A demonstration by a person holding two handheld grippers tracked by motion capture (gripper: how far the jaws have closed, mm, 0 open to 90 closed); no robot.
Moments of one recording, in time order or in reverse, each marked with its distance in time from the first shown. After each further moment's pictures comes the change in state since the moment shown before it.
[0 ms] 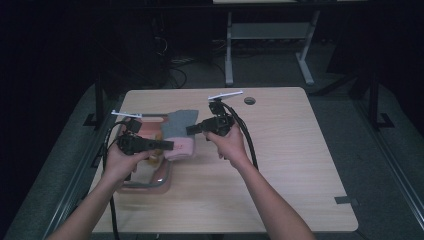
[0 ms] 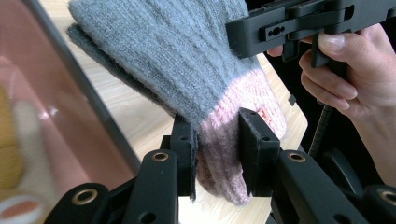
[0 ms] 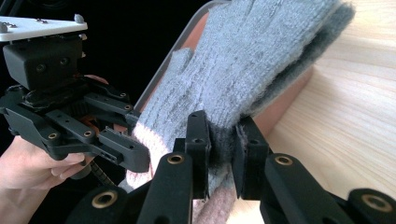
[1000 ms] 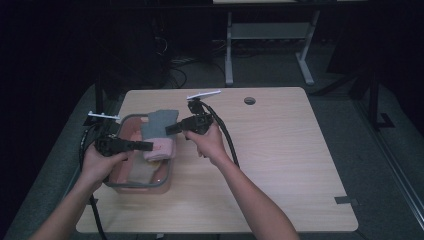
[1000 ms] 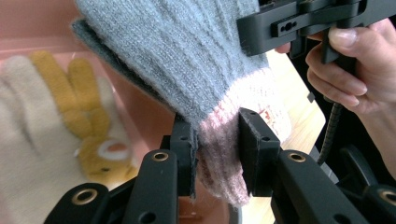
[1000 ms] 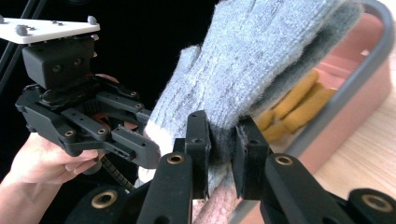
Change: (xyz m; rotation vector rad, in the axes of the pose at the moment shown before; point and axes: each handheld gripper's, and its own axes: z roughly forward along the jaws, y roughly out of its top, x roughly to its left) left arm 0.025 -0.010 -0.045 0.001 0.070 -0.030; right arm 0.019 0.015 0.050 0.033 0.094 -0.010
